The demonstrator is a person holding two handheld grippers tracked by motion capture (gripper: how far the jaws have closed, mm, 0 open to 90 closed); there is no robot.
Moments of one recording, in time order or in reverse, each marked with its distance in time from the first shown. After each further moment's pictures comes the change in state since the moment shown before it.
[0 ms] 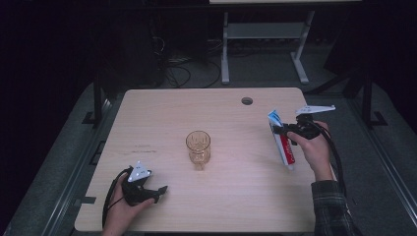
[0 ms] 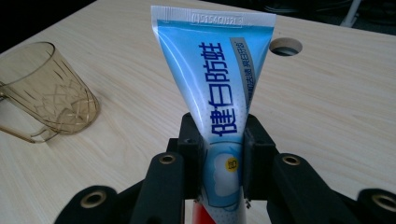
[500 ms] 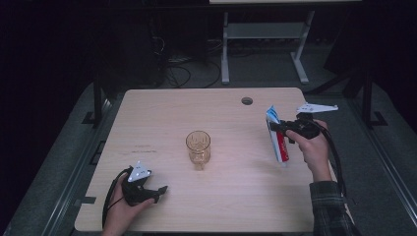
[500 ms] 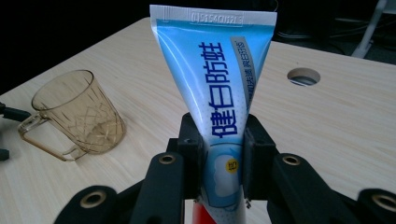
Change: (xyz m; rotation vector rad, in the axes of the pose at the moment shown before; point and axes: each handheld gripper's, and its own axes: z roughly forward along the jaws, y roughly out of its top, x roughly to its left) left arm 0.000 0.000 0.000 0.000 0.000 0.000; right arm 0.012 0.007 -0.007 -0.092 0.059 -0.016
